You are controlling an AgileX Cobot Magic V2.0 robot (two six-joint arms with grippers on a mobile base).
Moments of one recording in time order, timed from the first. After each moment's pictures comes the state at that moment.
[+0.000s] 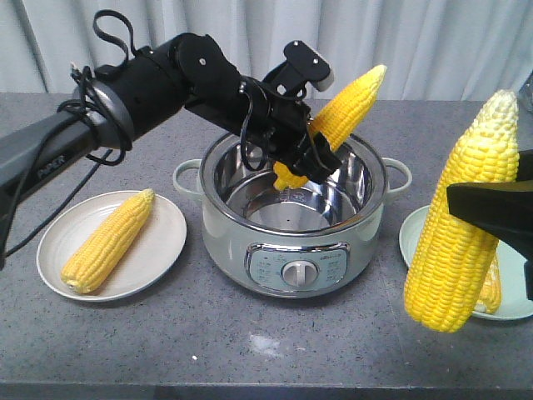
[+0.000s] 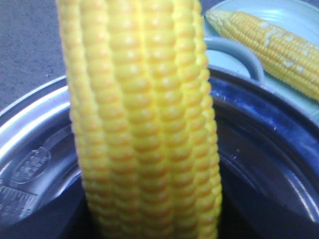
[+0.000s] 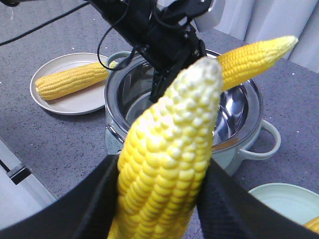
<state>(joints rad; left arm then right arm) -0.55 2.10 -2.03 -0.57 0.91 0.78 0.24 0.82 -1.05 0.48 0.90 -0.55</state>
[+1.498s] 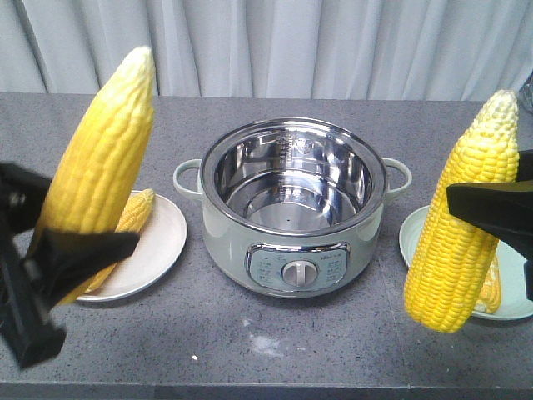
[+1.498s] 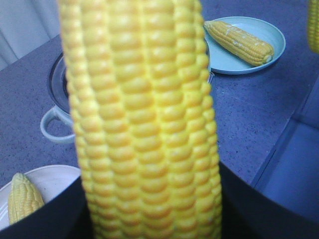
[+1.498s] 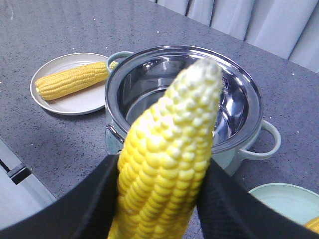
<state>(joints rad) -0.48 0.87 -0.91 -0.45 0.69 0.63 0.24 0.82 -1.05 0.48 0.90 -0.55</state>
